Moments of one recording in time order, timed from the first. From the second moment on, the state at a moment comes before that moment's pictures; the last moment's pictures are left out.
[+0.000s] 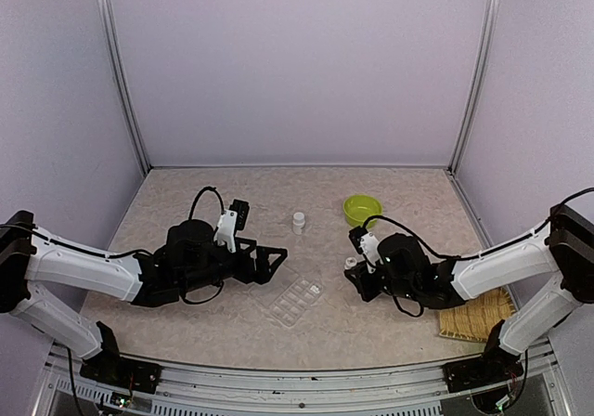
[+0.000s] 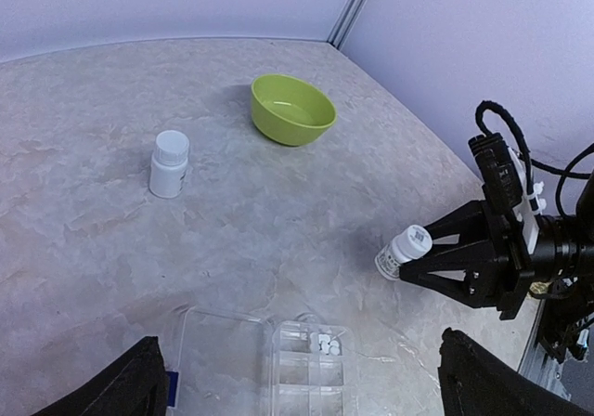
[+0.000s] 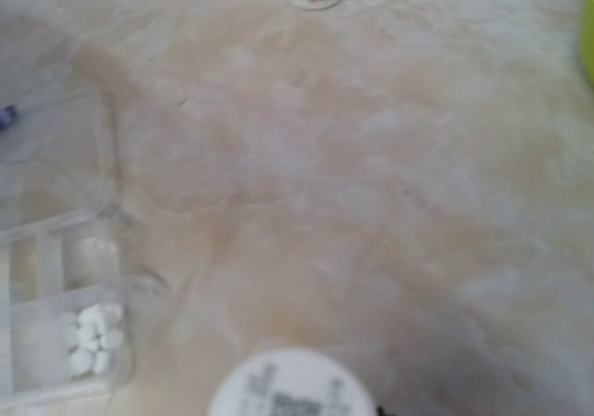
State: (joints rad) left arm -0.98 1.39 0.56 0.52 -0.13 -0.44; right arm 0.95 1.48 0.53 0.35 0.23 0.22
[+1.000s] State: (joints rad) left arm -0.98 1.39 0.56 0.52 -0.13 -0.44; right arm 1.03 1.65 0.56 0.43 0.22 0.19
